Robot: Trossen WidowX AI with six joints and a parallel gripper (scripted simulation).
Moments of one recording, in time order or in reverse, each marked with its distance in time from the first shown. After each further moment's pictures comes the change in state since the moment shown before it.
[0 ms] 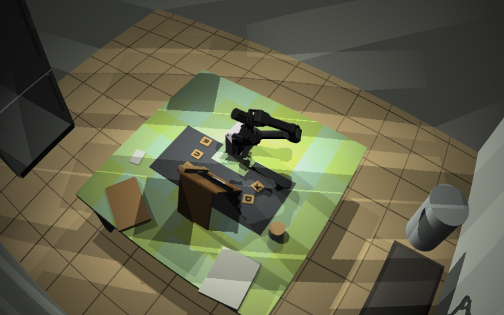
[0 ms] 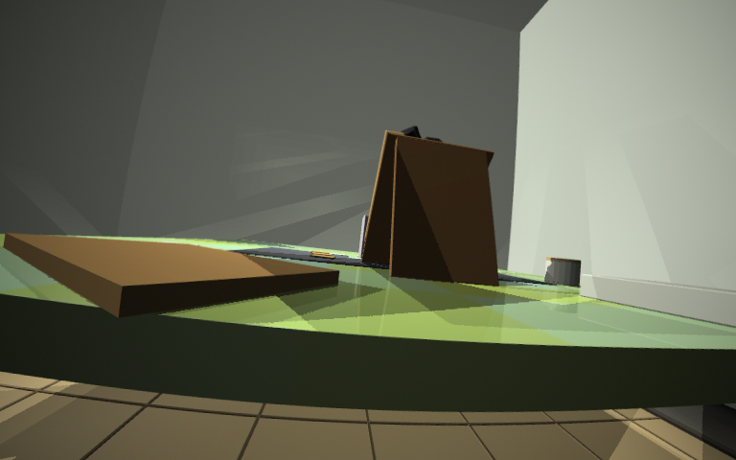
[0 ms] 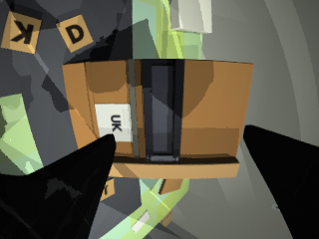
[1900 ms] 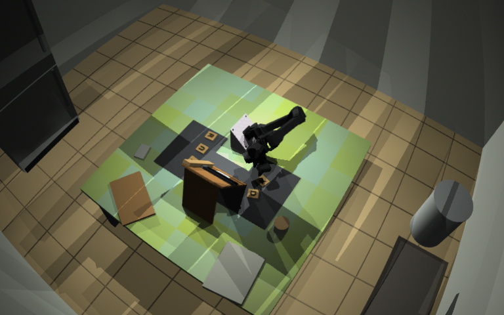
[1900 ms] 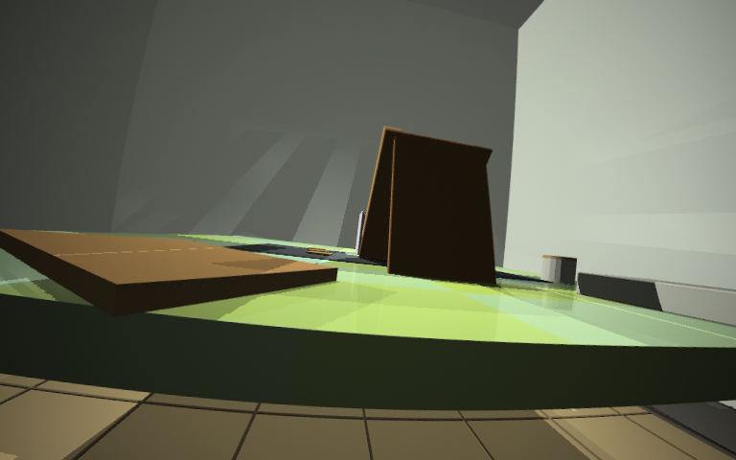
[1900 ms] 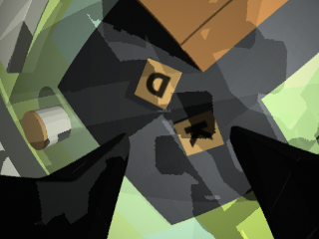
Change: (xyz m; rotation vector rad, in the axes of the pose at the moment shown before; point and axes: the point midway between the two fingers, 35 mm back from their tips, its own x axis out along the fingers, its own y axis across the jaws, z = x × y) arm 0.088 0.096 0.098 2.287 0.654 0.392
